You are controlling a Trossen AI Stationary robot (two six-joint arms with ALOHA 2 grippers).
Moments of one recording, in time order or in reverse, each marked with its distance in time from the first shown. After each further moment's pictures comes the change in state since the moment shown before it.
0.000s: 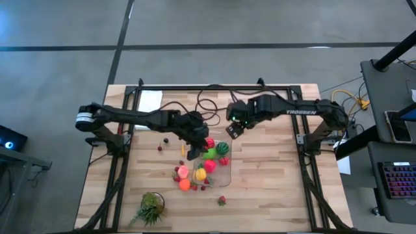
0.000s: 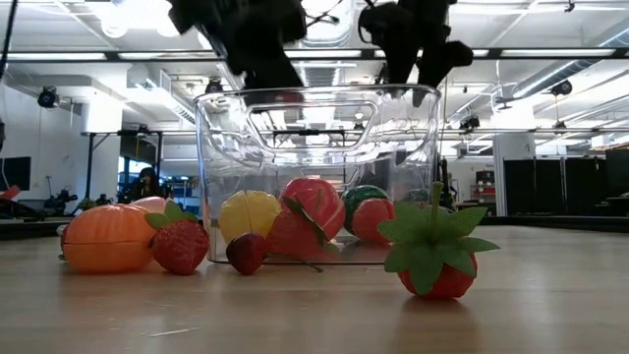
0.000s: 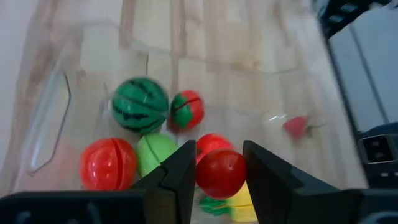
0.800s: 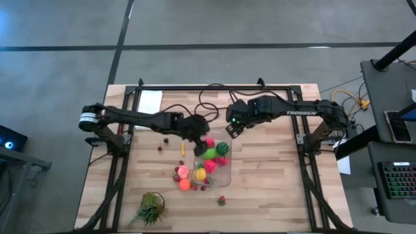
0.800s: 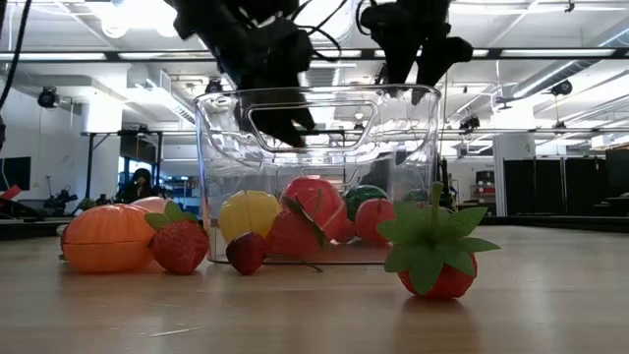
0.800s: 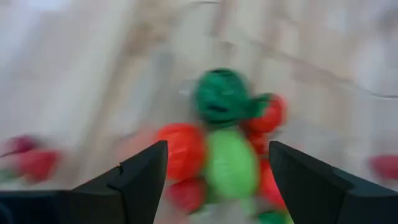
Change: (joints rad) left arm -0.006 0.032 0.001 -0.026 -0.314 -0.153; right arm 0.010 0.000 0.000 0.010 0.083 -0.012
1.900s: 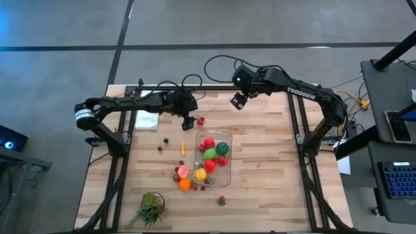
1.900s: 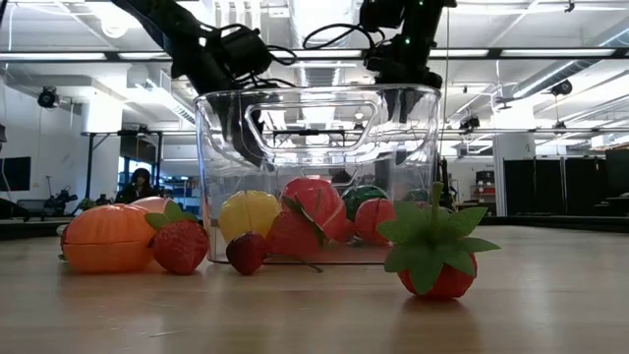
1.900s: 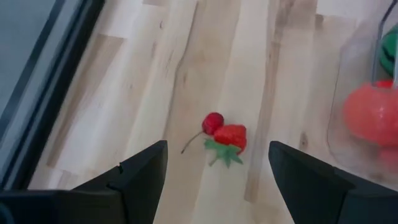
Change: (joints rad) left arm 0.369 -0.059 -0.134 0.039 0.018 0.501; right arm -0.382 0.000 -0.002 0.180 -0.024 -0.593
